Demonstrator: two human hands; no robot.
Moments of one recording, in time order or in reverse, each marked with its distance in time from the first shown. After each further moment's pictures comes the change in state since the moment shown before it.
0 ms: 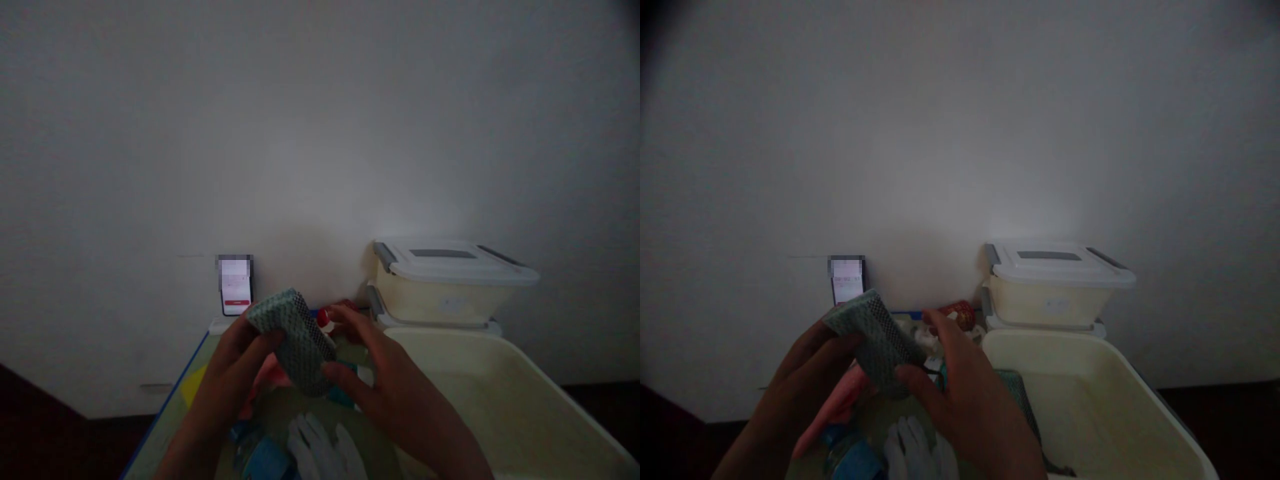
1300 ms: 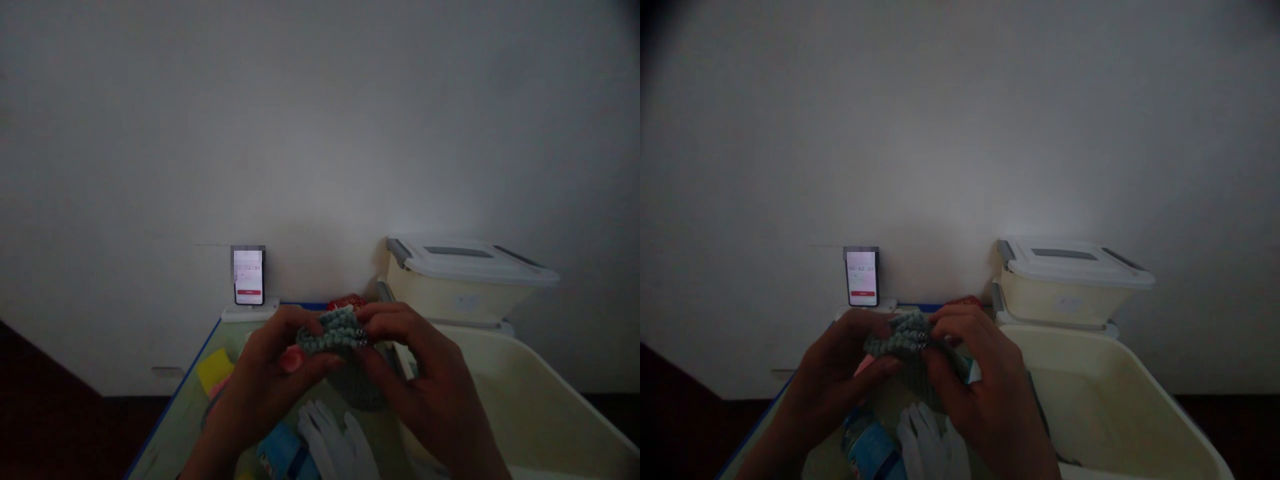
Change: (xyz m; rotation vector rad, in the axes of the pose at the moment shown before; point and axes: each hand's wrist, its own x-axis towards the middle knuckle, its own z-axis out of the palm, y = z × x) left_hand -0.017 0.005 -0.004 0.285 -0.262 0.414; right_hand -0.002 -0.017 -0.001 0.062 0.334 -0.436
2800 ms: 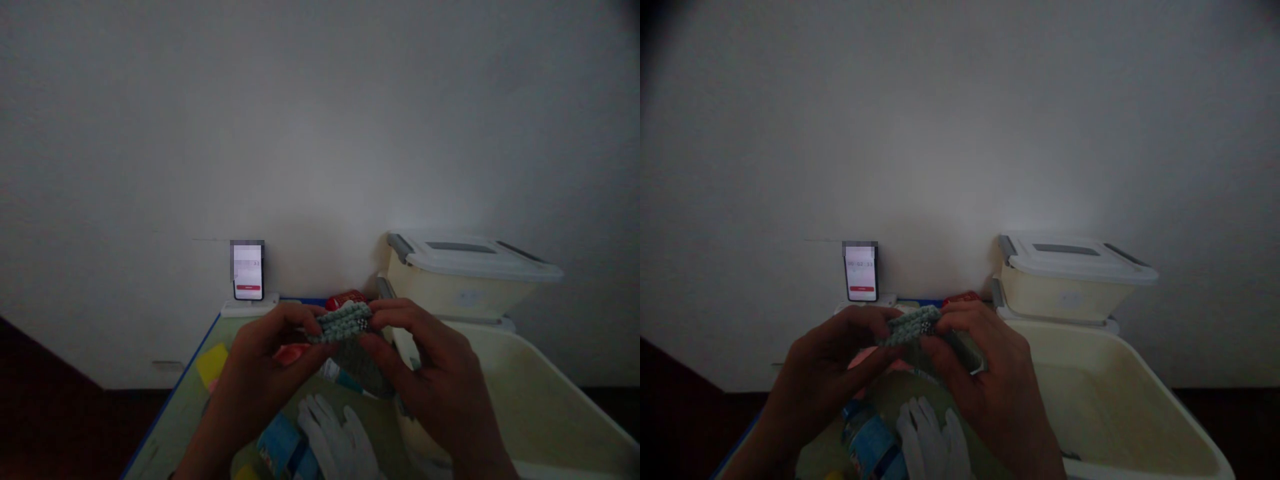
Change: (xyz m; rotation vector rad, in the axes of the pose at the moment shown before) left_hand 0.001 0.004 0.001 0.042 0.025 -0.029; right_hand 0.000 0.000 -0.003 -0.109 0.050 0.017
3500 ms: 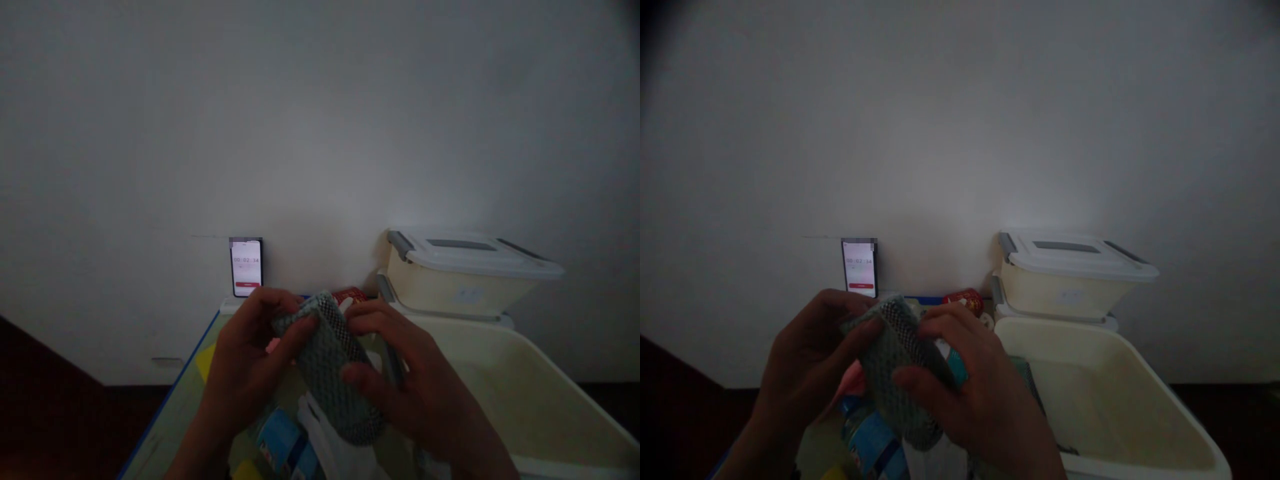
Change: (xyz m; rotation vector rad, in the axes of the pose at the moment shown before) left_hand 0.003 0.003 -0.001 -0.016 0.183 -0.029; right_hand -0.004 0.000 0.003 0.112 -0.298 0.075
